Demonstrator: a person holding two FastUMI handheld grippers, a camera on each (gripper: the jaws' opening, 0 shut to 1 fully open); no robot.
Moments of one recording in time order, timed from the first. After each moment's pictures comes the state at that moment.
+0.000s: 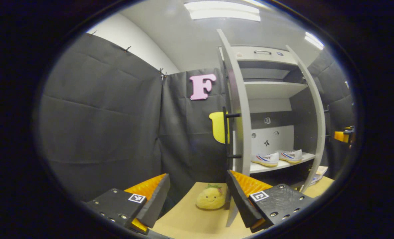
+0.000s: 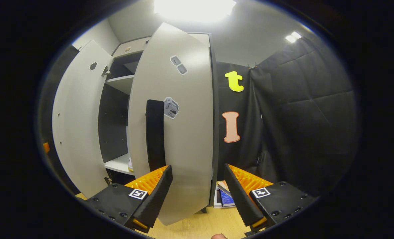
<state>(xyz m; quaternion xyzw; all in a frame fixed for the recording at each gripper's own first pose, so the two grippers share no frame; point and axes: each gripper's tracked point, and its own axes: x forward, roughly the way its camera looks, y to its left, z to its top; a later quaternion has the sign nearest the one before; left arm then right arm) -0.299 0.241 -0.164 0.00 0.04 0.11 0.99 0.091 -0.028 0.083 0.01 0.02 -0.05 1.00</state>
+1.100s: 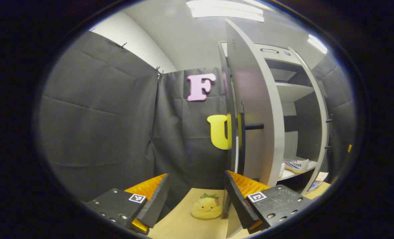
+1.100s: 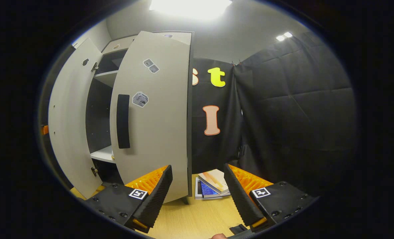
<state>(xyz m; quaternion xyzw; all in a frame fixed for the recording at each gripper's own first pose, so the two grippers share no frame) -0.220 0.229 -0.153 -0.01 0.04 0.08 1.00 0.044 -0.080 0.056 0.01 0.04 -0.11 0.99</state>
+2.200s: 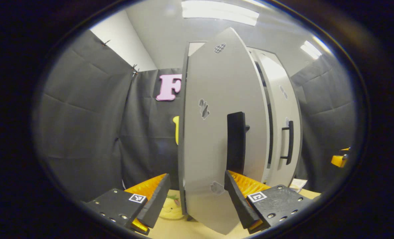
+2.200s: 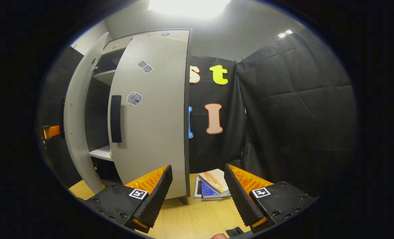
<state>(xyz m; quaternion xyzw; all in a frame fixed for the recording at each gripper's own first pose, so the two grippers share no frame) -0.198 0.074 -0.147 -0.05 0.03 -0.03 1.00 0.055 -0.103 0.048 0.01 0.04 -0.09 1.00</state>
